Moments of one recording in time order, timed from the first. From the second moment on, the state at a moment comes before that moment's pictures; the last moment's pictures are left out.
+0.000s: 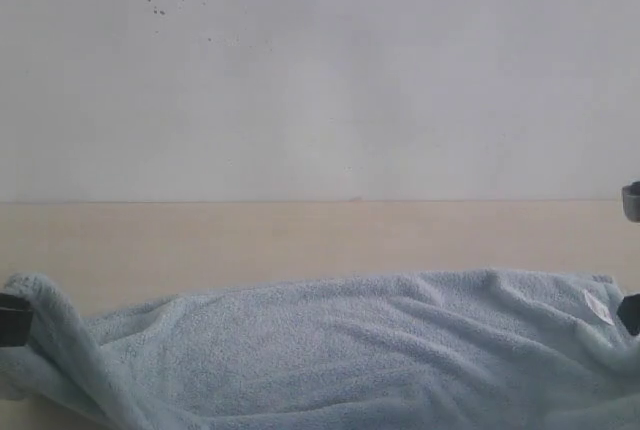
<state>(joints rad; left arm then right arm) -0.15 1.08 -0.59 -0.38 0.38 0.36 0.02 1.47 -0.96 -0.05 0.93 -0.10</state>
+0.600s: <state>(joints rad) -0.15 1.07 -0.59 -0.19 0.65 0.35 0.02 1.47 -0.86 -0.04 0.93 -0.07</state>
